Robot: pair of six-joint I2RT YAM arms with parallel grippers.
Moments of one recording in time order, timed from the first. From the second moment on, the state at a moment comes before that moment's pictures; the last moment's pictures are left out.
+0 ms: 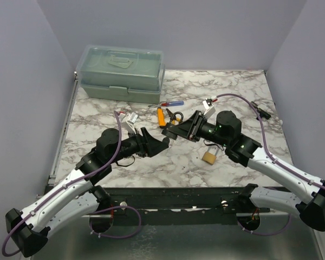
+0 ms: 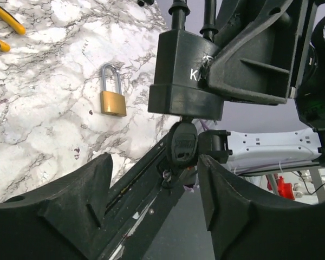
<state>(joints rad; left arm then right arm) -0.75 0.74 0.64 -0.10 0.28 -0.85 0.77 1.05 0.83 0.05 -0.25 1.10</state>
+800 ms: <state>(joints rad) -0.75 0.60 0.66 -0.05 0.37 -0.97 0.77 0.93 0.77 0.26 -0.40 1.06</state>
